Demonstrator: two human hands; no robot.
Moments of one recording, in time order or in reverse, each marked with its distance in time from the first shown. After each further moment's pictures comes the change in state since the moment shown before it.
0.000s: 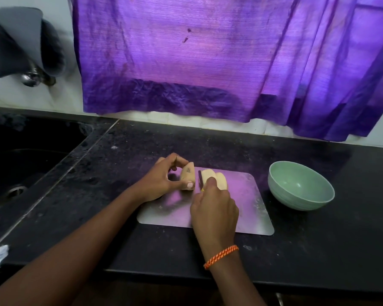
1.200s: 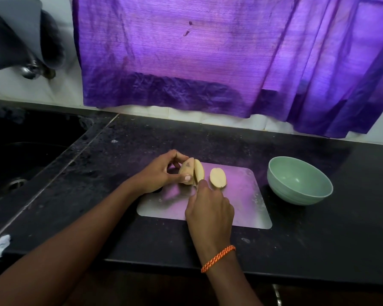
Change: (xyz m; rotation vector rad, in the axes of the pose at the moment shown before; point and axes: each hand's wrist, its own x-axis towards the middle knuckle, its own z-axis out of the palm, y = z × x) left_hand -0.001 0.007 -0.004 -0.044 -0.044 -0.011; right_hand -0.016 0.001 0.011 -0.070 0.033 -0.084
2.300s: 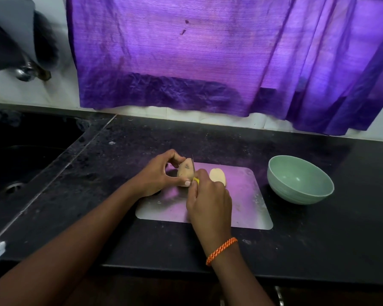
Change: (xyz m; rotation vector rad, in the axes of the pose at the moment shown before) left_hand 0.000 0.002 0.002 0.060 0.061 0.041; right_hand 0.018 0.002 -0.005 0.208 0.056 -0.081
